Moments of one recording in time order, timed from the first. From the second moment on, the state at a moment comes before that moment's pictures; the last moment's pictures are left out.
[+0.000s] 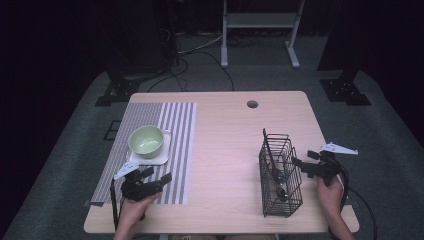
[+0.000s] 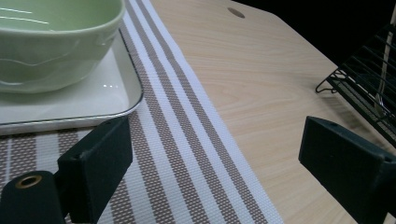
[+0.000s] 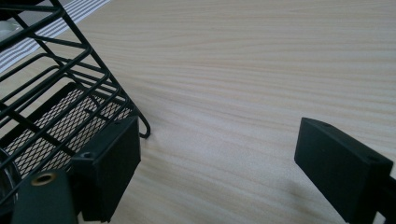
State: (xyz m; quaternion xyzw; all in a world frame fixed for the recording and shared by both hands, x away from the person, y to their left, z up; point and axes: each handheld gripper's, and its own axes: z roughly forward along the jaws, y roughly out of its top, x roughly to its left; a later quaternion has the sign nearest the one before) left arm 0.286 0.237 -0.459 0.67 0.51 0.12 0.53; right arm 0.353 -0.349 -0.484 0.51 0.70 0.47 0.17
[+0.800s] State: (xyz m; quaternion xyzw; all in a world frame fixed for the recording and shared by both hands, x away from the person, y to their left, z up) left arm 0.279 0.214 -0.437 0.68 0.48 0.11 0.55; right arm 0.352 -0.343 -0.483 0.50 0.72 0.46 0.17
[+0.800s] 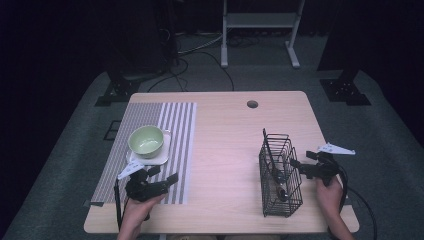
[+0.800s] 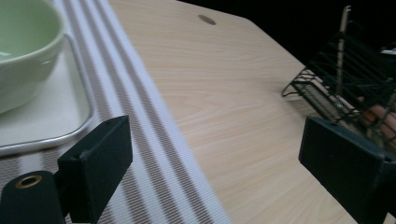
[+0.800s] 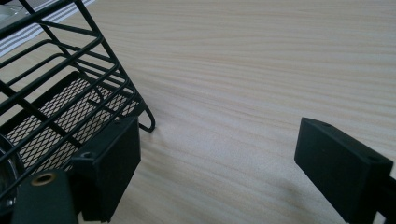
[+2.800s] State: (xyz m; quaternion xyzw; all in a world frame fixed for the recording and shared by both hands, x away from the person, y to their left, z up) left arm 0.296 0.078 -0.397 0.72 0.36 0.04 0.59; right arm 0.350 -0.348 -0.483 0.49 0.71 0.48 0.17
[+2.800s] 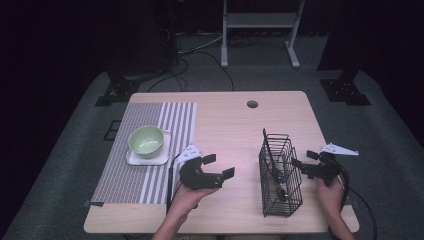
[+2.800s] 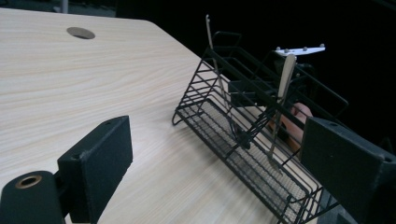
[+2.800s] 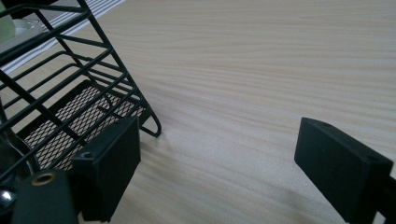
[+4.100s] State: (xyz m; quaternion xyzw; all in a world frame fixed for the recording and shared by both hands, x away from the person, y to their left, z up) left arm 0.304 0.016 -0.385 0.74 0.32 0.01 0.59; right arm 0.350 -0.349 -0.483 0.49 0.70 0.48 0.16
